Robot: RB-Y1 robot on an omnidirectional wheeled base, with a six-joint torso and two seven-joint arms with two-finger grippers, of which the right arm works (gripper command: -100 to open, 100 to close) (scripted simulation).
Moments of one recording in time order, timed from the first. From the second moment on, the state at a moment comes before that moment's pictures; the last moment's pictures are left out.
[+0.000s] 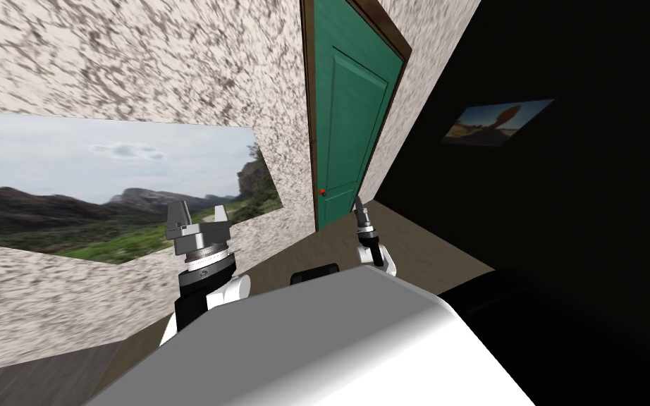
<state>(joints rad) 0.41 -0.07 -0.05 -1.97 0.15 -0.65 0.33</state>
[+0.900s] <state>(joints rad) 0.34 -0.09 -0.07 -1.73 0.24 -0.70 0.49</state>
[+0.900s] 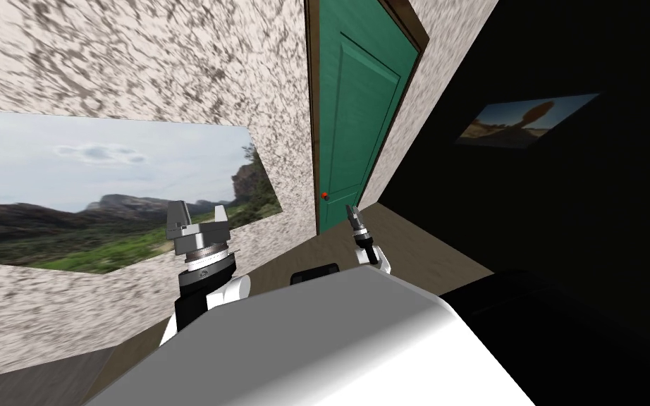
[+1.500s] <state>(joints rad) 0.30 -0.10 -0.08 -1.57 0.30 -0.74 0.61</state>
